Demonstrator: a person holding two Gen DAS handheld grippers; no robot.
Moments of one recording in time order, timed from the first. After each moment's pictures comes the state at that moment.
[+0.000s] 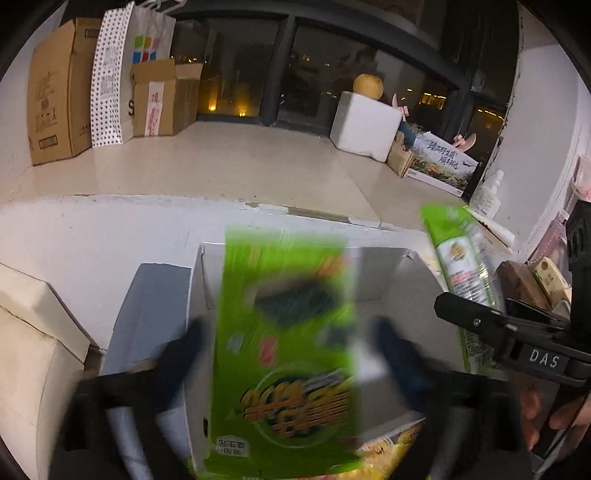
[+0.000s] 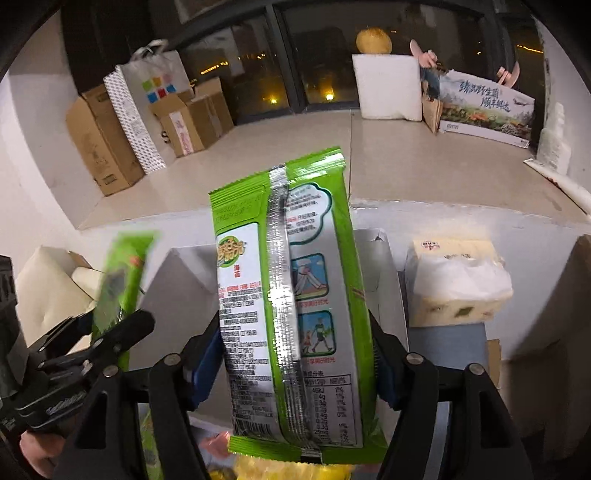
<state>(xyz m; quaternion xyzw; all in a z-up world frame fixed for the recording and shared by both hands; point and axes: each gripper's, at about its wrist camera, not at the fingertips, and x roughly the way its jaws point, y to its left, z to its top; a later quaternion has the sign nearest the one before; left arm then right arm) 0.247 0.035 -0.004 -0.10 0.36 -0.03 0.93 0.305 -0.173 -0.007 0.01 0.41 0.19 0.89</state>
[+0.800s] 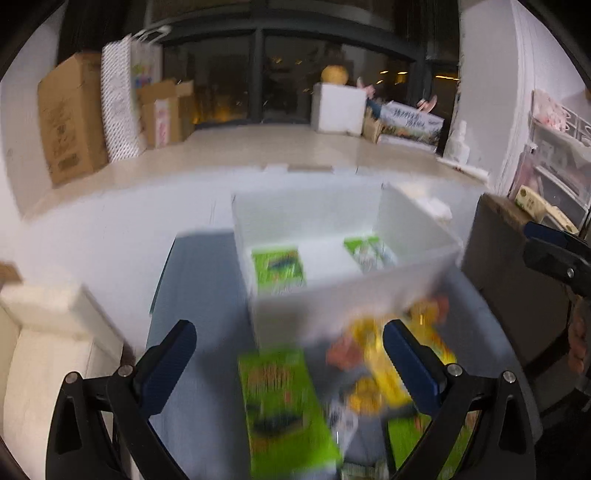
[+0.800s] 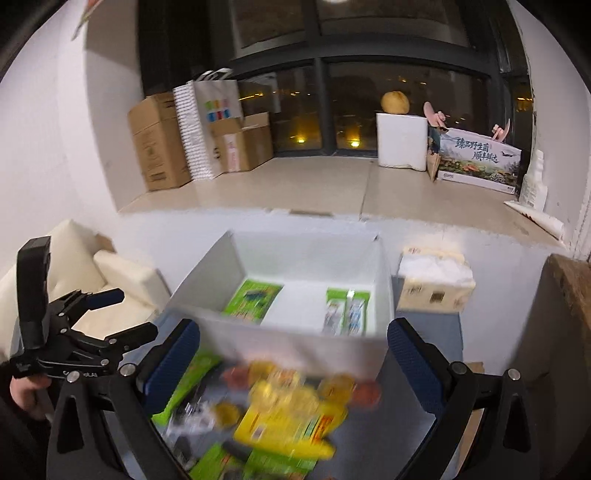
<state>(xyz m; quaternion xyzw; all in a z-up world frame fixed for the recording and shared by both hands) 0.085 0.045 -0.022 -0.03 0.37 -0.04 0.93 0.123 -0.207 0.013 -0.03 0.31 0.24 0.92</state>
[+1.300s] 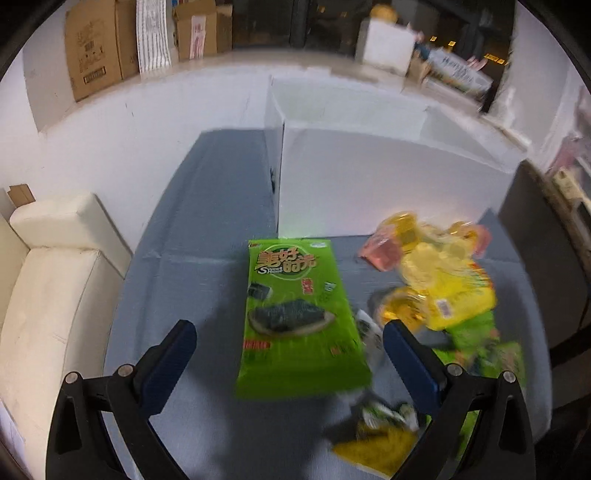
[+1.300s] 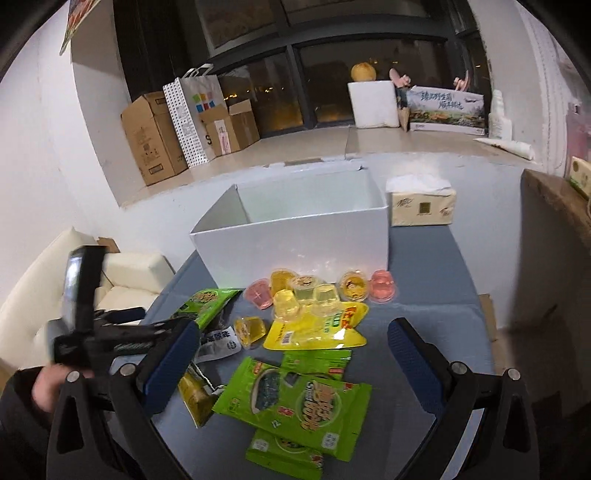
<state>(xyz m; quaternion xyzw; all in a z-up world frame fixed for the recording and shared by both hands) 0.087 0.042 -0.103 -0.06 0.48 0.03 0.88 0.038 -0.238 -0.031 0.05 0.33 0.21 0.92</state>
